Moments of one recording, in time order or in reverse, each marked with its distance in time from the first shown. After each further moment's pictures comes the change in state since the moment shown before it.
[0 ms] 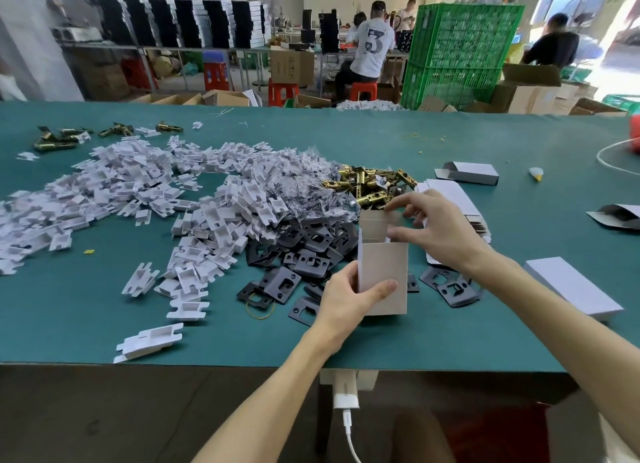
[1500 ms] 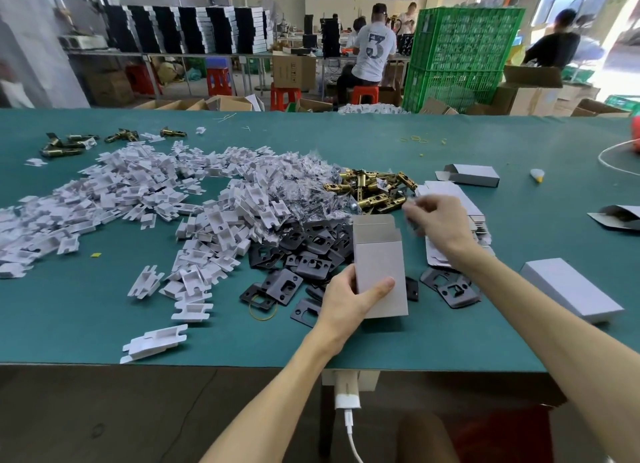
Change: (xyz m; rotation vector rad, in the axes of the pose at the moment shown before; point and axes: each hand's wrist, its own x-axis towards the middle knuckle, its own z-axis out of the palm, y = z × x) left_hand -0.002 0.000 0.001 0.017 0.052 0.005; right_hand 0.024 0.032 0.018 0.291 0.181 0.266
